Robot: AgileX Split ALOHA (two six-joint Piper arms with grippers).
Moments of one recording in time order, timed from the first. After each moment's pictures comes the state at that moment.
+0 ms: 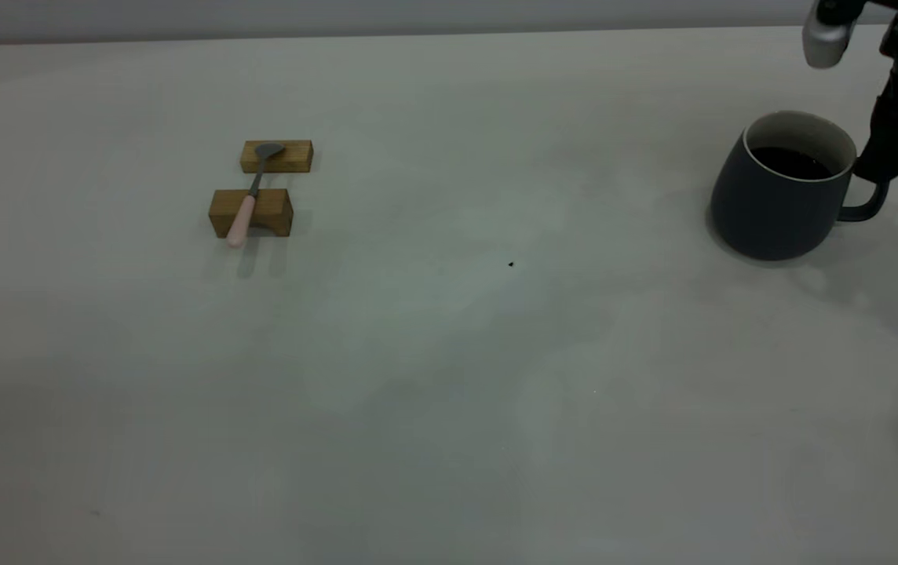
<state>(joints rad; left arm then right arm) -0.04 -0.02 -0.49 0.09 1.13 -0.03 -0.03 2.17 -1.20 0.05 0.35 -1.17</state>
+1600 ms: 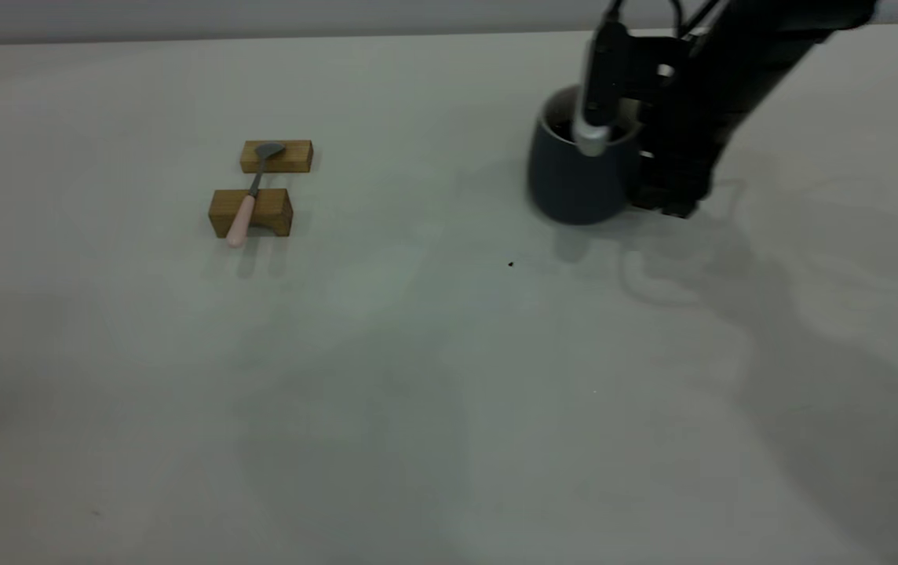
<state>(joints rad) -0.04 -0.02 -0.49 0.09 1.13 -0.03 0.31 2.43 -1.41 0.15 0.10 -1.27</state>
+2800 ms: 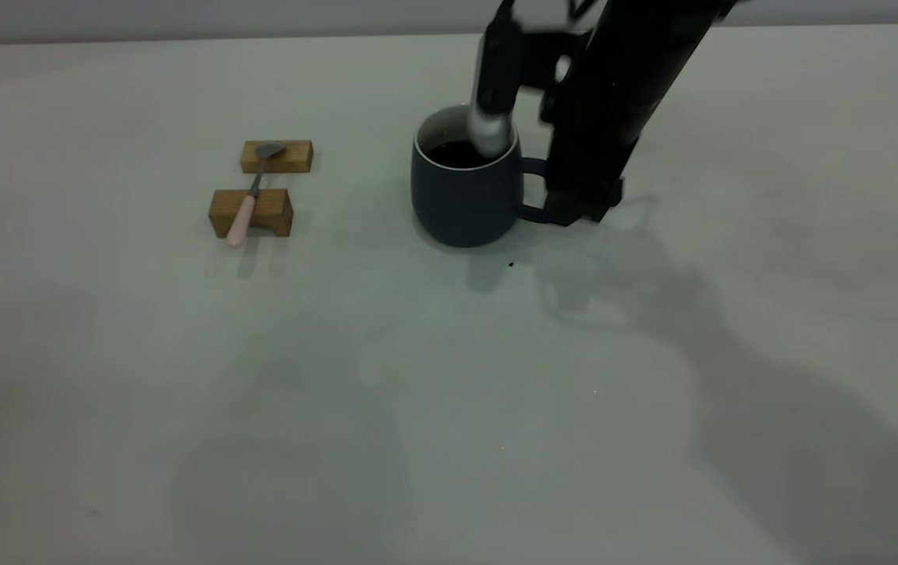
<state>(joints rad) -0.04 -0.02 -0.49 0.09 1.13 -0.03 0.43 2.35 -1.46 0.27 0.38 -1.22</state>
